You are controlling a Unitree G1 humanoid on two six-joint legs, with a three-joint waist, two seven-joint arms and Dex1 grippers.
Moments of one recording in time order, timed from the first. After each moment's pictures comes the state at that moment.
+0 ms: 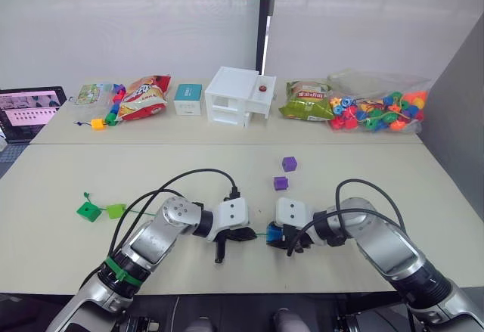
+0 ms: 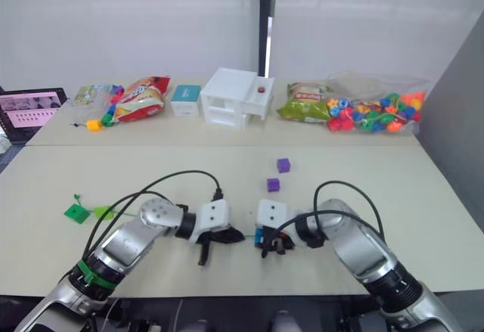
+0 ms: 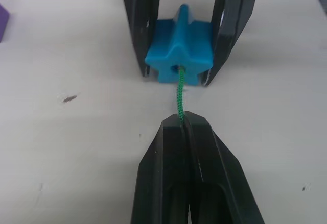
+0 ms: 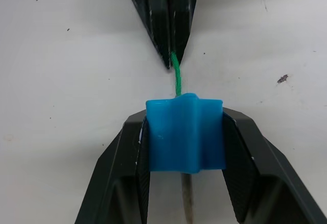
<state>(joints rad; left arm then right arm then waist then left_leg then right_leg) -0.49 0.52 -0.46 -0.10 -0.10 0.40 -1.09 -0.44 -0.69 0.42 -0.34 0.03 0.66 1.08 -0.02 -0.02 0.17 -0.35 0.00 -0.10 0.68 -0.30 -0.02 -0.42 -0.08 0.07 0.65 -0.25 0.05</state>
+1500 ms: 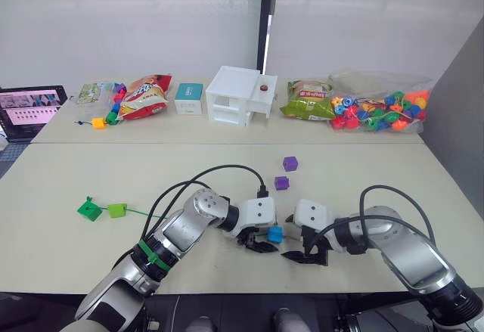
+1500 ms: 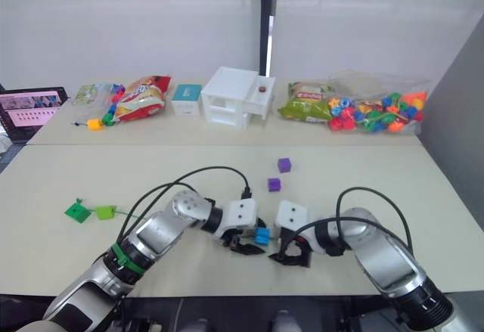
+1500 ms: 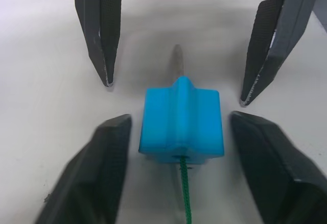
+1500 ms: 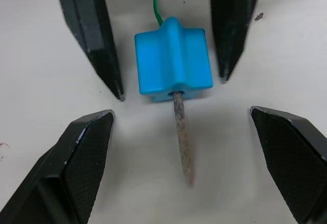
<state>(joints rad) -0.64 0.40 -0.56 0.02 -0.04 0.40 -1.13 -0.31 -0.79 0.31 -0.42 0.11 0.69 1.01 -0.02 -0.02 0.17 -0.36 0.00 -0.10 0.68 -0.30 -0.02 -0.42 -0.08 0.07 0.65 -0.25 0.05</state>
